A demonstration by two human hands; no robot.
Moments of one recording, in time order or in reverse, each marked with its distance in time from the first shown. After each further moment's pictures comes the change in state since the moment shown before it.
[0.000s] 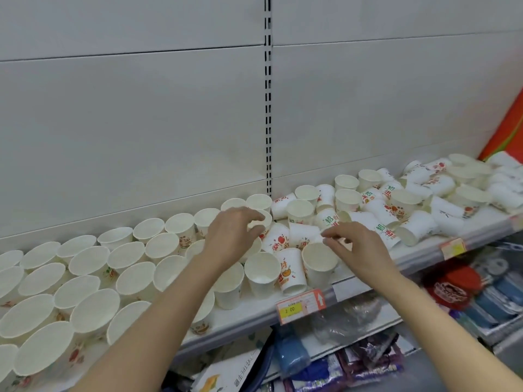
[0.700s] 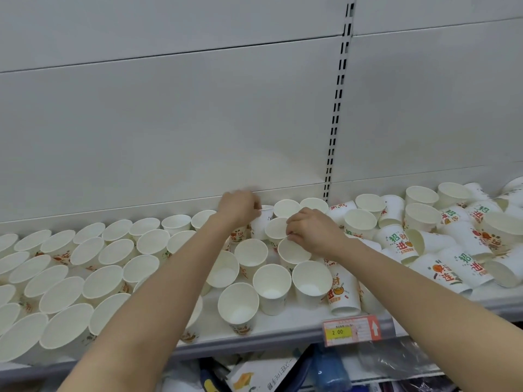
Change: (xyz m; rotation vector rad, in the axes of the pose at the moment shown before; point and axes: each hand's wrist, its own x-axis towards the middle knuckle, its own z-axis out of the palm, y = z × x) left_hand 0.061 -0.121 -0.018 0.378 -0.170 -0.240; right_hand 0.123 -0.071 0.135 -0.273 -0.354 -0.603
